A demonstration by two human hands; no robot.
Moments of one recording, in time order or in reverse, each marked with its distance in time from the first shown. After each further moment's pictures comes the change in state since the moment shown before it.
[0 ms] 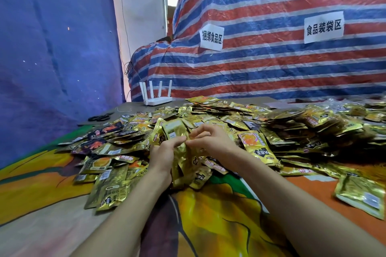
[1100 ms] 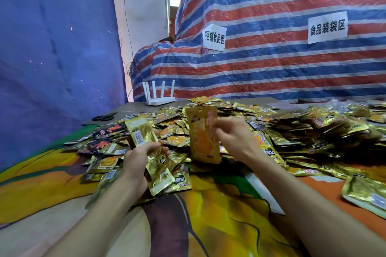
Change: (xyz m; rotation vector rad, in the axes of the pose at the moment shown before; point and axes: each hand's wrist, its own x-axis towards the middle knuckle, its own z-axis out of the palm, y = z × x) left_hand -0.009 0.019 -0.057 -0.198 0.006 0.067; right_hand -0.010 -0.006 -0.025 -0.439 0.206 -0.386
